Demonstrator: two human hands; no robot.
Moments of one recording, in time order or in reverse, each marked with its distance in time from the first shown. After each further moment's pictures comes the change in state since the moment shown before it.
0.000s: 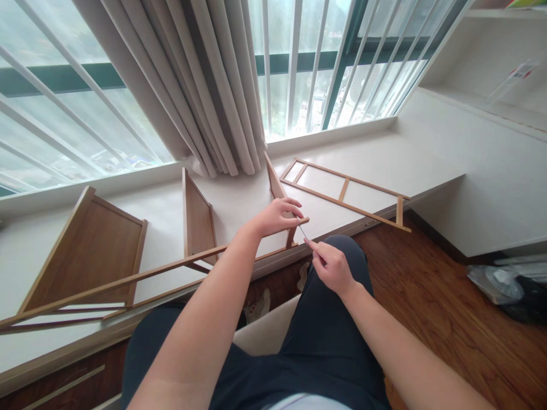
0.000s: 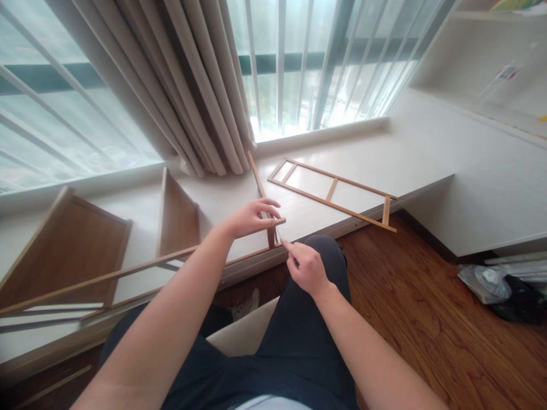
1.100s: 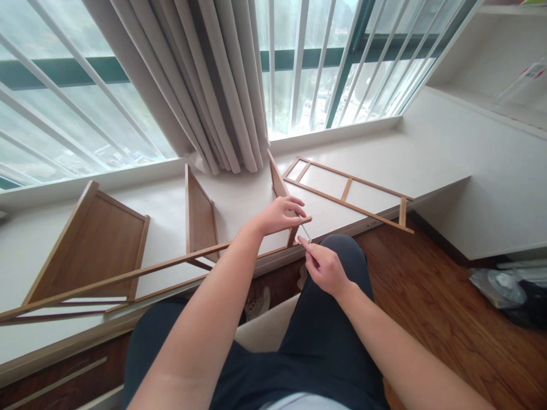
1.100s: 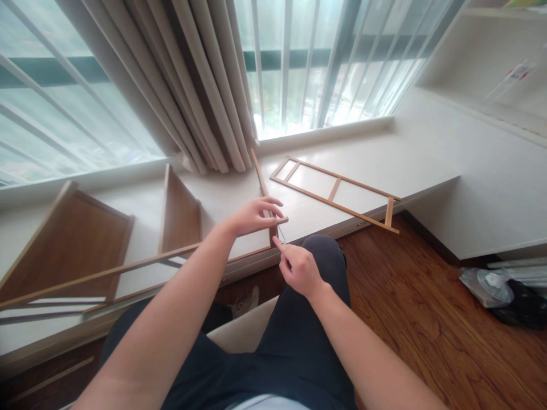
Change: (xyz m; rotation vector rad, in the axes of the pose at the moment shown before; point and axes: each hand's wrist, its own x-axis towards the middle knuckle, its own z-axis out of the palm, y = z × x) left_hand -0.001 0.000 -0.001 0.028 -0.007 0.004; right_hand 0.007 -0.016 0.009 0.077 -0.044 -0.072
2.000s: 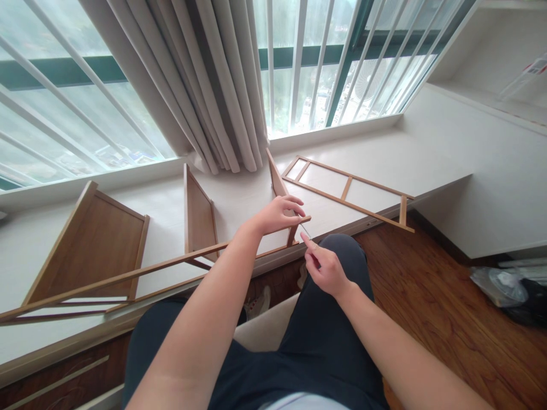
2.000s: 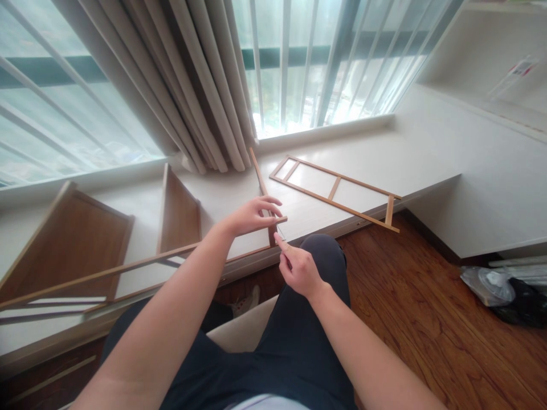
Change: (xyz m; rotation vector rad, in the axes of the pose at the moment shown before) left_hand 0.001 -0.001 0.000 -0.002 -0.006 -0.001; right_hand -0.003 -0.001 -0.002 0.033 0.015 0.015
